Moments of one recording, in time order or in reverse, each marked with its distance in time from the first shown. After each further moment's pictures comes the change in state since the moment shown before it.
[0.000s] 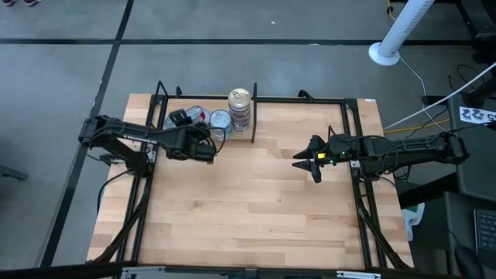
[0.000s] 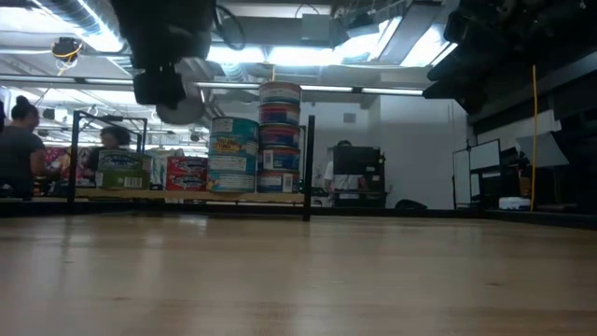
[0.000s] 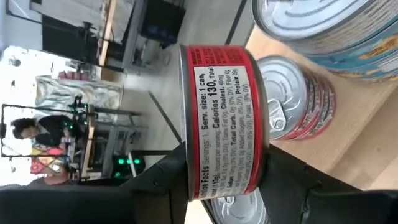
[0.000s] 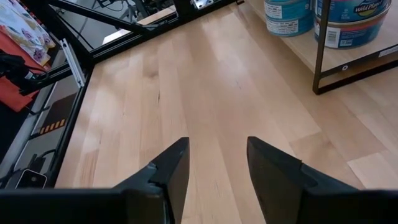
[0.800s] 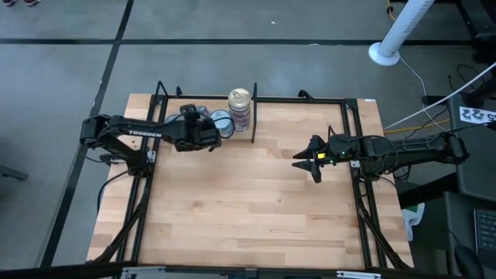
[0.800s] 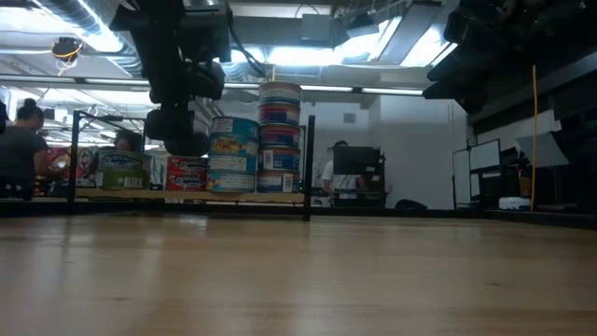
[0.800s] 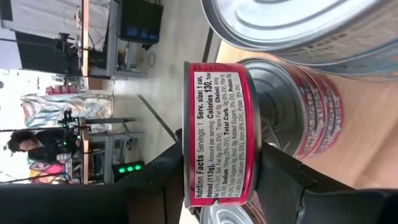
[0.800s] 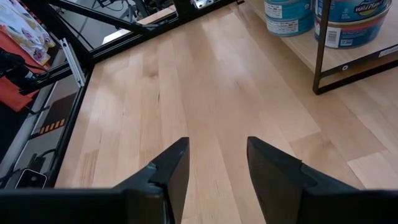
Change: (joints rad) left arm 0.197 0.000 -0.150 0.452 0.065 0.511; right arm 0.000 0.000 0.000 0.000 0.000 -0.001
